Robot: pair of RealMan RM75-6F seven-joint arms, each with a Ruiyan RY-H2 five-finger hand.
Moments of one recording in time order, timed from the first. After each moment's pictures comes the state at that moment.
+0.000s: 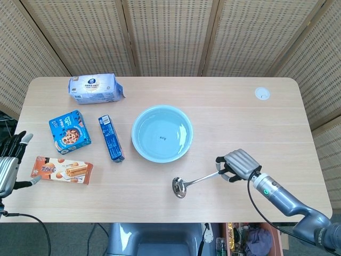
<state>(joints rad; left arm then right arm) -0.18 -0.95 -0.08 -1.85 1.38 1.39 0.16 0.69 -1.16 0.00 -1.56 -1.57 0.88 0.27</state>
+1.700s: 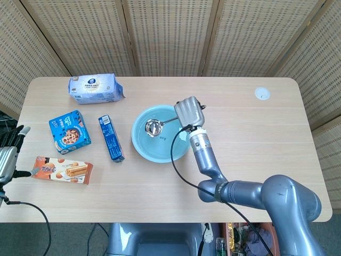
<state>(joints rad) -0.27 -0.96 -0.13 -1.78 1.19 1.22 0.12 1.36 -1.65 0.09 -1.29 -0.44 1.19 -1.08</state>
